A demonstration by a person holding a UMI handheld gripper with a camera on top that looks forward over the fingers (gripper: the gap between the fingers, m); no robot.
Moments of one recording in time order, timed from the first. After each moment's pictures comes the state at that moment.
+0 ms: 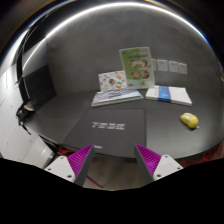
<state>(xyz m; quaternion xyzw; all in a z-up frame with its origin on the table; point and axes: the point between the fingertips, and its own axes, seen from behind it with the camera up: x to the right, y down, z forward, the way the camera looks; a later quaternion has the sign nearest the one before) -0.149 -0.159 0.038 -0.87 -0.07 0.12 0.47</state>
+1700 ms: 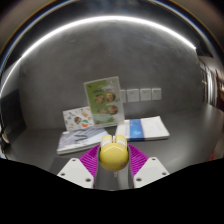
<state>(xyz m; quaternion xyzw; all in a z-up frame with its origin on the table) -0.059 0.000 0.139 -0.81 0.06 0.01 0.58</state>
